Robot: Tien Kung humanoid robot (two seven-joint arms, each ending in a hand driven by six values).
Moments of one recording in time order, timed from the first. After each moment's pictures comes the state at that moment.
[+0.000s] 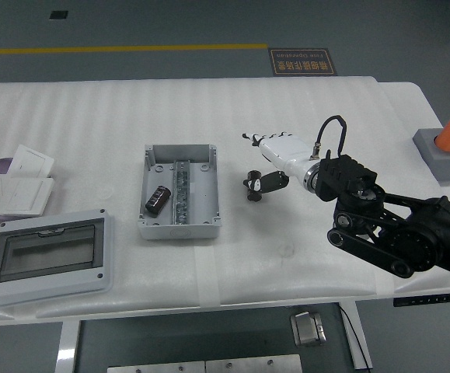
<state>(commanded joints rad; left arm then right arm) -0.01 0.26 -0.57 -0.18 0.71 -0.11 0.36 0.83 -0.38 0.31 1.22 -1.75 -0.07 -0.36</state>
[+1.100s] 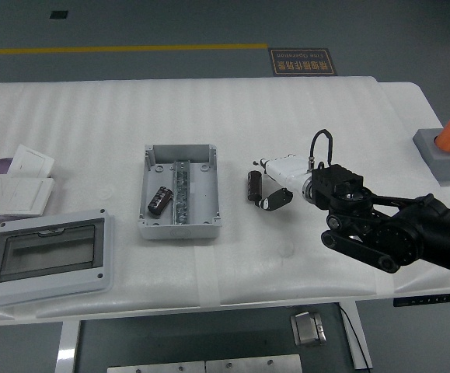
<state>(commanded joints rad) -0.02 0.26 -0.56 -0.18 0.71 -0.11 0.35 0.90 -0.30 0.16 1.05 -1.65 -0.06 -0.35</state>
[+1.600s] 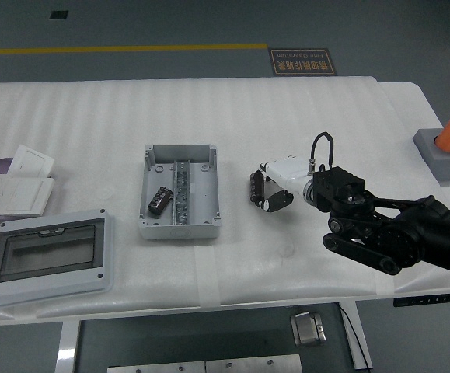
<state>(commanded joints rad) -0.02 0.26 -0.56 -0.18 0.72 -0.11 0.35 0.89 -0.31 0.14 1.05 -1.64 -0.09 -0.34</state>
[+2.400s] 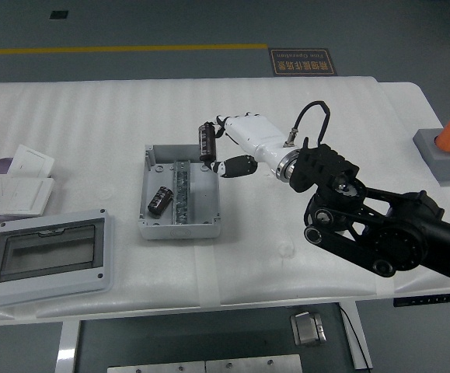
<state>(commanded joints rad) -0.01 0.26 -0.62 -0.18 0.77 -0.11 0.37 0.83 -0.27 0.42 1.33 -1.82 -0.18 -0.33</state>
